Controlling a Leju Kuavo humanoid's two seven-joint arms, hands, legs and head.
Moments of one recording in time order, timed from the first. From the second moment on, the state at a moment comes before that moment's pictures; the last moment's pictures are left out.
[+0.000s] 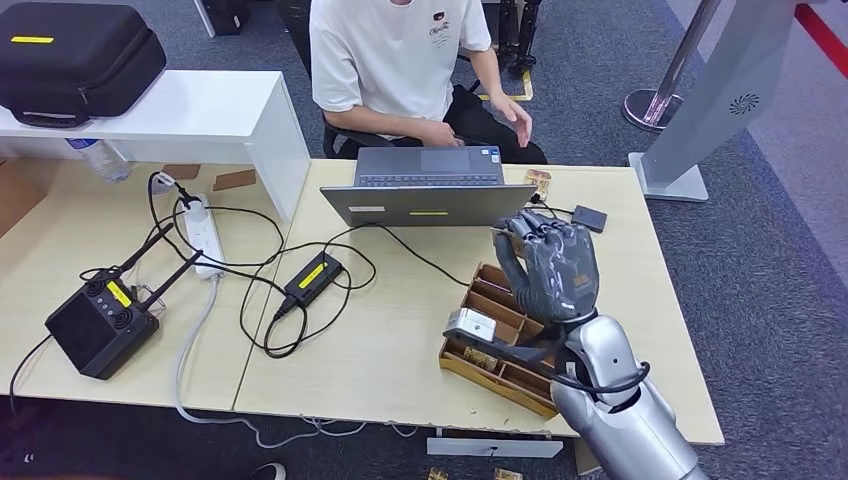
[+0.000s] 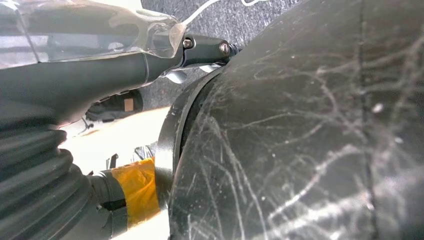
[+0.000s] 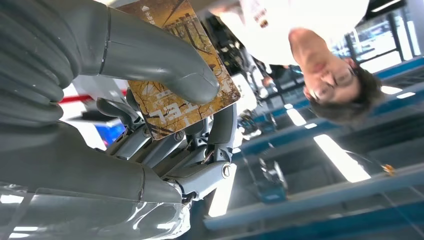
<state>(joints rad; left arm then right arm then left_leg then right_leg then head) -0.10 -0.16 -0.26 -0.20 -1.52 -0.28 0.07 -0.45 -0.10 0.47 -1.39 1.17 -0.62 -0.03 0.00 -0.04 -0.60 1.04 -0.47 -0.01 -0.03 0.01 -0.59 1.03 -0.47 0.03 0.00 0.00</state>
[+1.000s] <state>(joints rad) -0.15 -0.16 -0.45 -0.19 -1.52 -0.34 0.06 -1.00 0.04 0.60 -0.81 1.26 -0.57 0.14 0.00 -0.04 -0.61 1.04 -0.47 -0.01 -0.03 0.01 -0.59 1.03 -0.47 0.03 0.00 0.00</state>
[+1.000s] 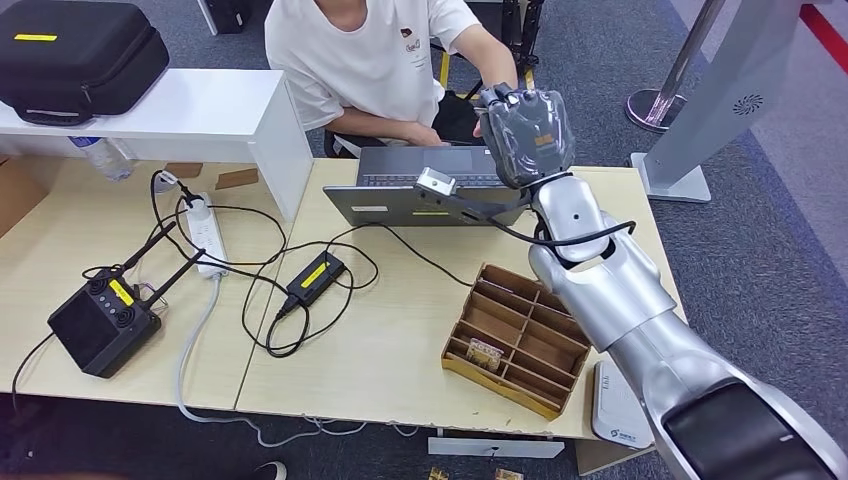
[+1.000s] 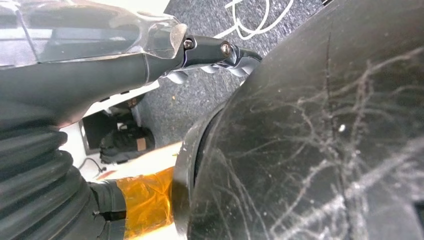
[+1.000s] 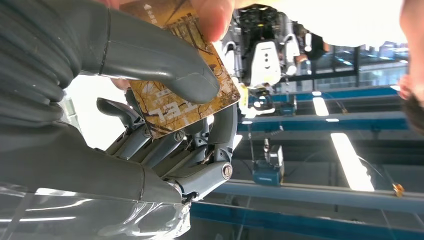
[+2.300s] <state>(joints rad) -0.16 -0.16 -0.46 -0.19 -1.51 -0.39 0.05 -1.02 0.04 0.59 -0.64 1.26 -0.59 0.13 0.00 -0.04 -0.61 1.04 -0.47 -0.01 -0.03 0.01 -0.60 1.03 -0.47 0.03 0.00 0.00</state>
